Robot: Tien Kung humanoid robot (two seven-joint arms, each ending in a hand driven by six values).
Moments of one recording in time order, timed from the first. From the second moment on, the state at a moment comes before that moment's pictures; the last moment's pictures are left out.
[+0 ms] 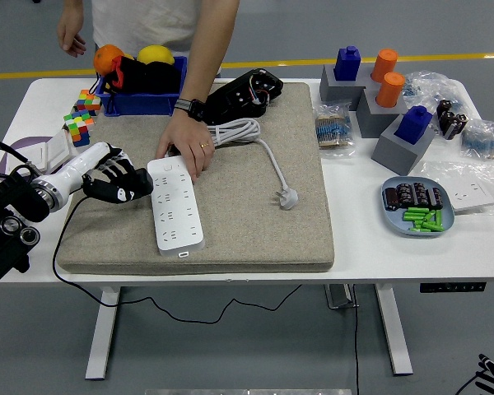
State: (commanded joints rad) left arm -0.51 0.48 -0.88 -1.19 1.49 -0.02 0.13; right arm 0.11 -0.15 1.66 0.22 -1.17 0.11 0.05
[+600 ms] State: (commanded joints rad) left arm -0.59 0.45 -0.75 -1.17 1.53 -0.01 0.16; right arm 0.11 -0.15 1.66 0.21 -1.17 0.11 0.05
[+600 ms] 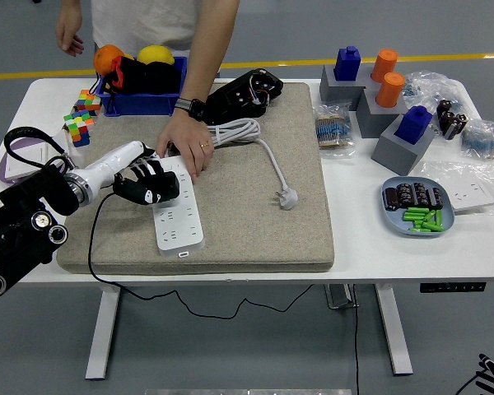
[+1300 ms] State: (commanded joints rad) left arm -0.59 0.44 -0.74 -1.16 1.64 0.00 0.19; right arm 0.11 -0.15 1.66 0.21 -1.17 0.11 0.05
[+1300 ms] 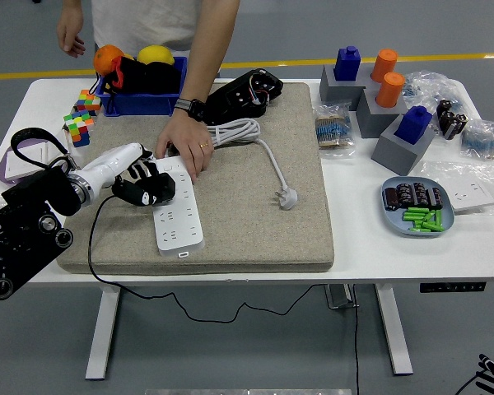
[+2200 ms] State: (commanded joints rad) left arm -0.59 0.45 -0.74 -1.17 1.68 -0.01 0.21; right arm 0.11 -0.15 1.66 0.21 -1.17 0.11 0.06
